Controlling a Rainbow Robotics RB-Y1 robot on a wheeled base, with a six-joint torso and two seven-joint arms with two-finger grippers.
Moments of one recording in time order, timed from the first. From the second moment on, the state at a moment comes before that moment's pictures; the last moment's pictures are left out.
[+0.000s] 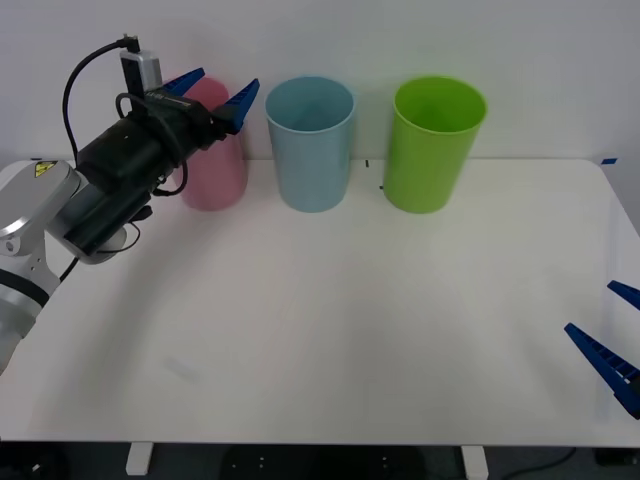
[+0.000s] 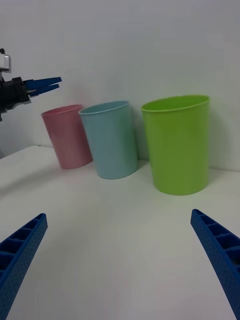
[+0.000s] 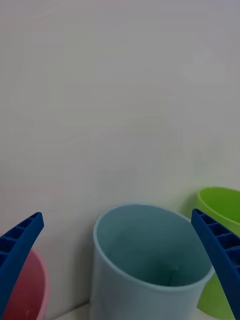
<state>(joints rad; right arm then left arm) 0.35 -0.40 -0.52 -1.66 0.96 -1.22 0.00 -0.59 0.55 -0.23 -1.27 -0.78 -0.33 -0.01</state>
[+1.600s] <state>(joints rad) 0.35 -0.40 -0.52 -1.66 0.96 -1.22 0.00 0.26 0.61 0.55 -1.59 -0.99 -1.13 -0.02</state>
